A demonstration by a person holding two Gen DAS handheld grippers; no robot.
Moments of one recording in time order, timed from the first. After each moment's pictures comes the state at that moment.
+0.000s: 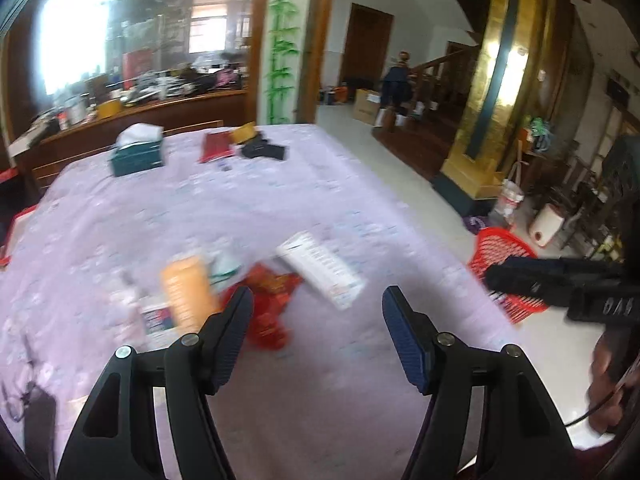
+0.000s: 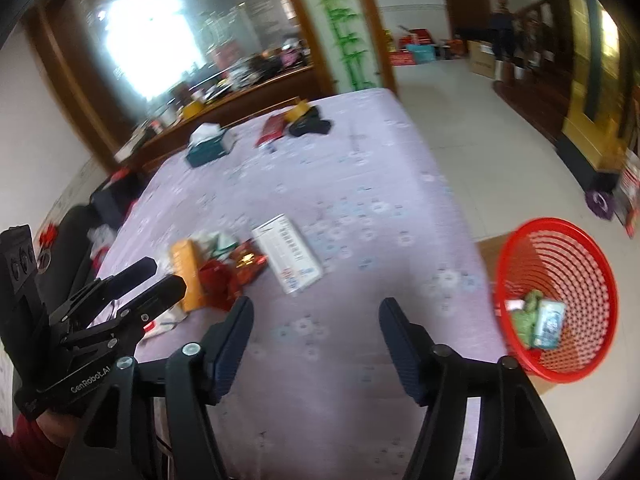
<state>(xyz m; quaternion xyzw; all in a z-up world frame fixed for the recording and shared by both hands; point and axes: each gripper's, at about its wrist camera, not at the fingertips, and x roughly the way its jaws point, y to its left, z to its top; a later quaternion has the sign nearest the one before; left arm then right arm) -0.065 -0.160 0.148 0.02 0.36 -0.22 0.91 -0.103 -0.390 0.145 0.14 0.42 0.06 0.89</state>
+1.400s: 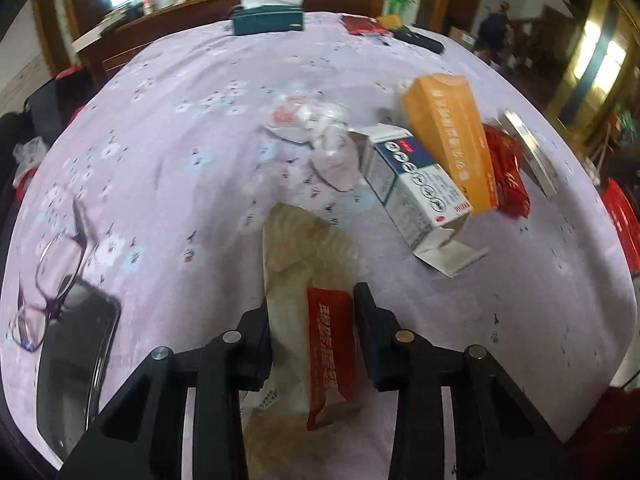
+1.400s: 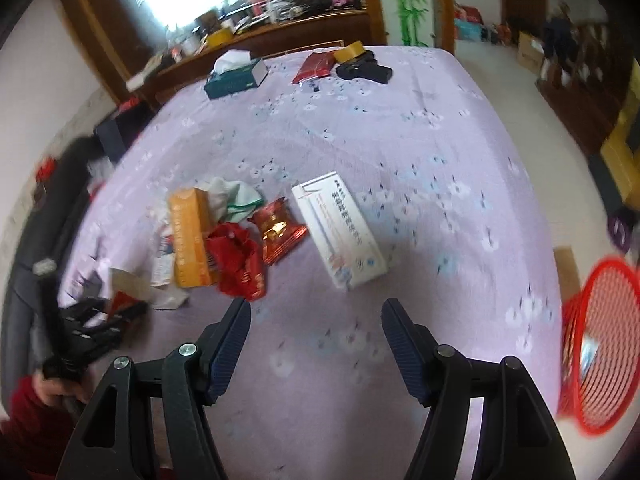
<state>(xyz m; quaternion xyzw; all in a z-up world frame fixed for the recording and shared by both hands) -0.037 -0.002 0.027 0.01 0.50 -0.08 0.86 -0.021 -0.318 0.091 0.05 0.50 0.11 0.86</state>
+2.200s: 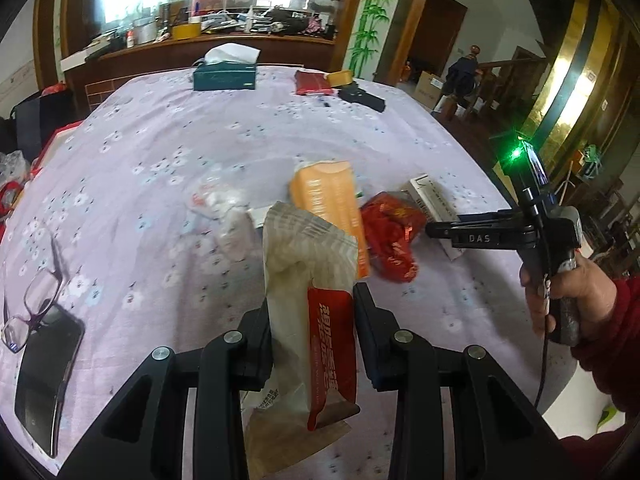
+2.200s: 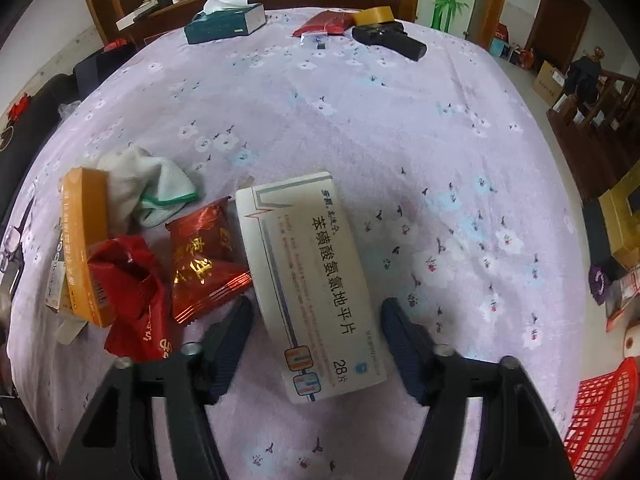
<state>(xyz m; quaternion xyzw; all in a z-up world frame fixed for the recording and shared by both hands) -0.051 -0.063 0.091 -0.04 0.43 -0.14 0.89 0.070 -0.295 0.010 -0.04 0.54 0.10 0.84</state>
